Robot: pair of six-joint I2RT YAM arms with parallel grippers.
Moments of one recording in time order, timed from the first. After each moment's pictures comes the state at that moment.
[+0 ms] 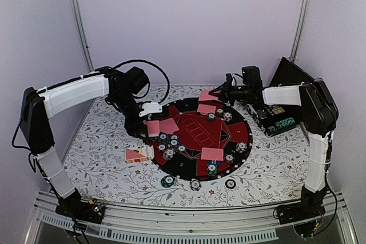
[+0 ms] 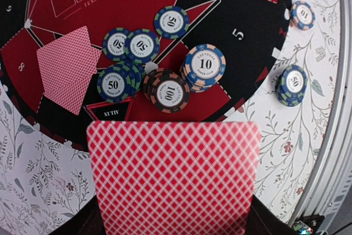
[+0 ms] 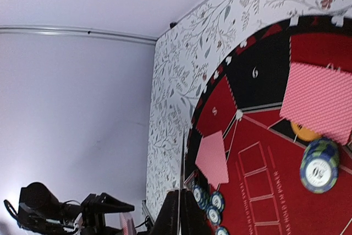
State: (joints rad) left arm -0.61 1.75 1.52 -1.11 0.20 0.77; right arm 0.41 2.06 1.41 0.22 -0.73 1.05
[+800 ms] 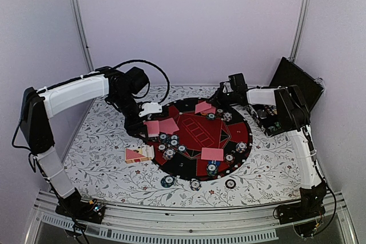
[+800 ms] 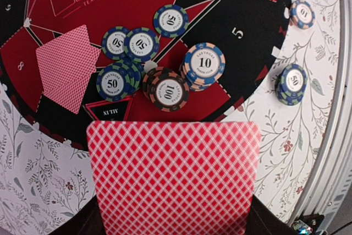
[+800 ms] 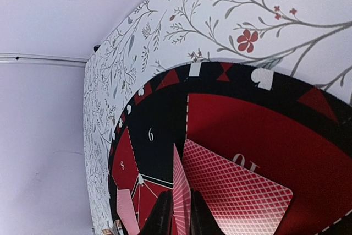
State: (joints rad) left arm -0.61 1.75 1.52 -1.11 0.20 0.77; right arm 0.38 2.49 1.89 -0.05 -0.55 0.84
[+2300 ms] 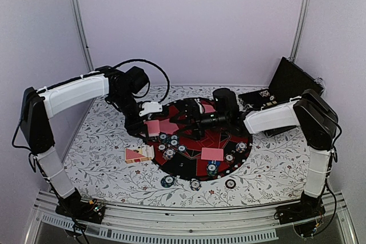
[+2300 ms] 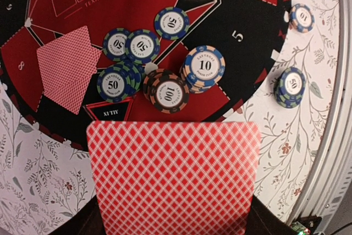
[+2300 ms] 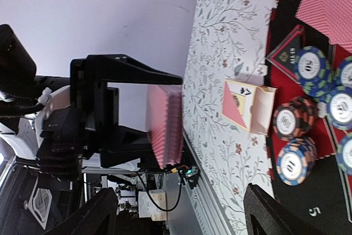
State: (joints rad) left arm -0.61 1.75 1.52 -1.11 0.21 0.76; right arm 0.76 1.95 1.15 0.48 -0.76 1.18
